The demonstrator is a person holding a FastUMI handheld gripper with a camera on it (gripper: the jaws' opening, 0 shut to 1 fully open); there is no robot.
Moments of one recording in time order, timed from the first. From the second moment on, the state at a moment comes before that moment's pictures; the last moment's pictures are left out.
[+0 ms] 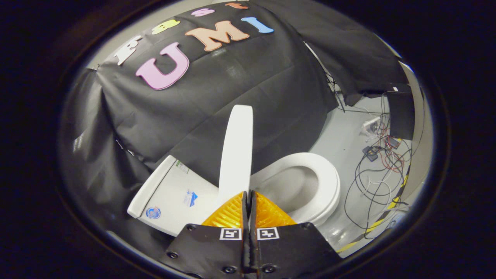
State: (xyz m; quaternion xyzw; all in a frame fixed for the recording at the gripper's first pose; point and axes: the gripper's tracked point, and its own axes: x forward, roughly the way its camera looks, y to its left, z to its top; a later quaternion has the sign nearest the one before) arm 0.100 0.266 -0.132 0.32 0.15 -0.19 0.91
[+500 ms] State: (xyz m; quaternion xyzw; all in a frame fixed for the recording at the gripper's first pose) arm 0.116 0.302 -0.099 0.24 0.15 -0.18 0.94
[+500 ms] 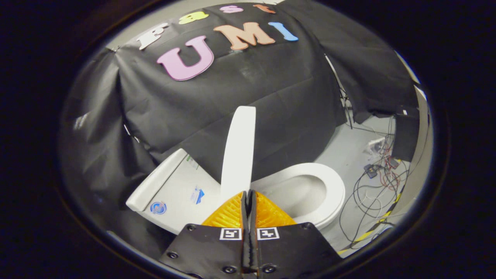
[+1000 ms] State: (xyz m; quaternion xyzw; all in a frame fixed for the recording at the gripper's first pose) arm 0.132 0.335 -0.074 0.18 0.15 -0.15 0.96
